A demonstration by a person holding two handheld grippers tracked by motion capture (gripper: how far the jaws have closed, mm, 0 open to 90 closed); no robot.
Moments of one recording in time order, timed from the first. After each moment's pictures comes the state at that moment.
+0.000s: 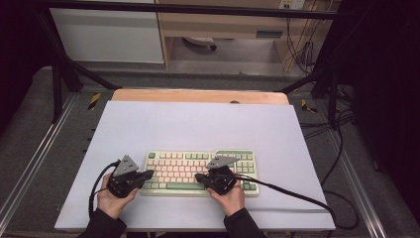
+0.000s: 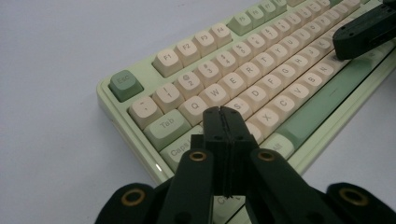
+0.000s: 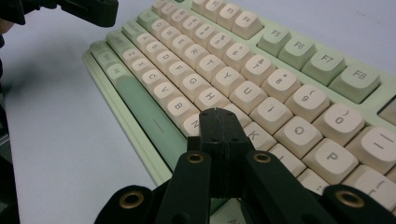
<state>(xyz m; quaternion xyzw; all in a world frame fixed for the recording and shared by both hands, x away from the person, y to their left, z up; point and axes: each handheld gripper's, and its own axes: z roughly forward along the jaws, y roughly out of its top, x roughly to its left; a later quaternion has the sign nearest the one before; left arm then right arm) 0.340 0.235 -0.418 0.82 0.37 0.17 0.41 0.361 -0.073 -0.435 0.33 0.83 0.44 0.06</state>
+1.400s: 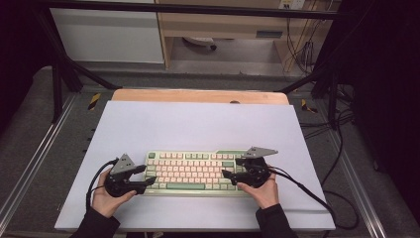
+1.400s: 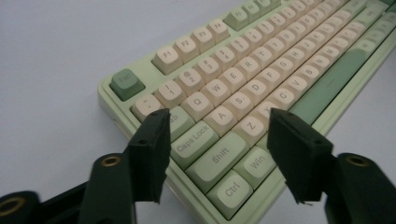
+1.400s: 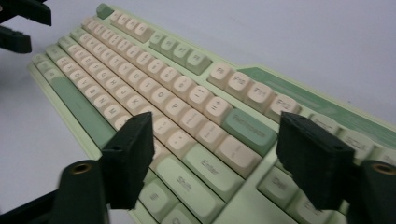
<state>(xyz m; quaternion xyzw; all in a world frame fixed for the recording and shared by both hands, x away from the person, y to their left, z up) 0.344 0.243 -0.416 0.84 0.35 0.15 0.40 0.371 -0.167 -0.410 0.39 0.80 0.44 0.10</state>
